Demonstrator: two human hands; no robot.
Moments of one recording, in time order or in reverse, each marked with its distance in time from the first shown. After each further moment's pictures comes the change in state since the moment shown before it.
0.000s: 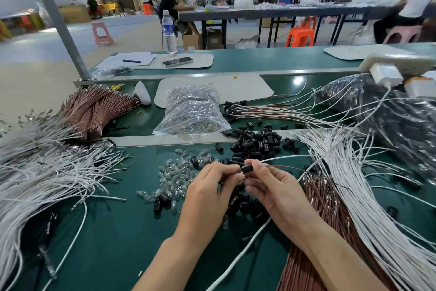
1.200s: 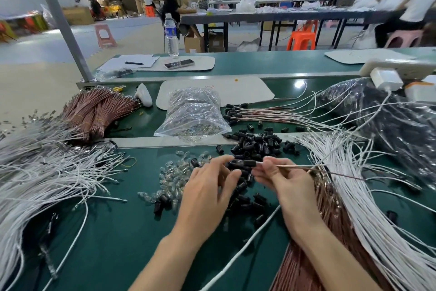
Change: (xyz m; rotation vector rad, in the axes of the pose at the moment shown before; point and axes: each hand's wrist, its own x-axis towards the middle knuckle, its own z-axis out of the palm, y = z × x) left_hand 0.002 -0.010 -0.010 0.164 -0.156 -0.148; right_hand 0.006 -0.004 -0.010 -0.270 0.238 -0.279
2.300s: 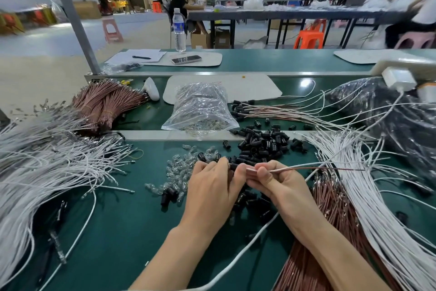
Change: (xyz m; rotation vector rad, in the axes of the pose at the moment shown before) left_hand 0.002 0.007 0.007 0.280 0.110 0.084; right_hand -0.005 0.010 0.005 0.058 -0.321 0.072
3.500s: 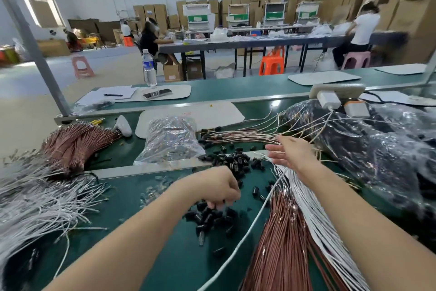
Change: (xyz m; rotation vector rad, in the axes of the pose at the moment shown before) left_hand 0.101 0.056 -0.006 -0.089 -1.133 -0.056; right_hand 0.061 -0.104 -0.094 -0.341 0.465 0.139
